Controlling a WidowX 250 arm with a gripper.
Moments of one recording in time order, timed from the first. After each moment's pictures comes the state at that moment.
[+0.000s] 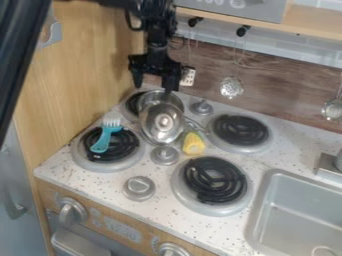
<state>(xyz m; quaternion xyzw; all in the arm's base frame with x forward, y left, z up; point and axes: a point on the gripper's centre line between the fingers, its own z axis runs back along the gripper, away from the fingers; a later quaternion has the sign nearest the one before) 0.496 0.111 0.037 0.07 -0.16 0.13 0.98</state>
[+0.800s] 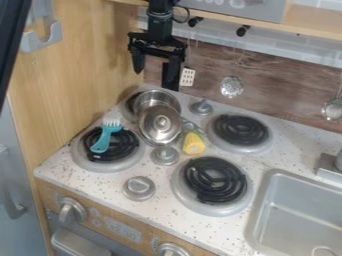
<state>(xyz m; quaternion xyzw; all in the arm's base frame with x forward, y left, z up) 0.464 0.086 0.076 0.05 -0.06 0.06 1.00</state>
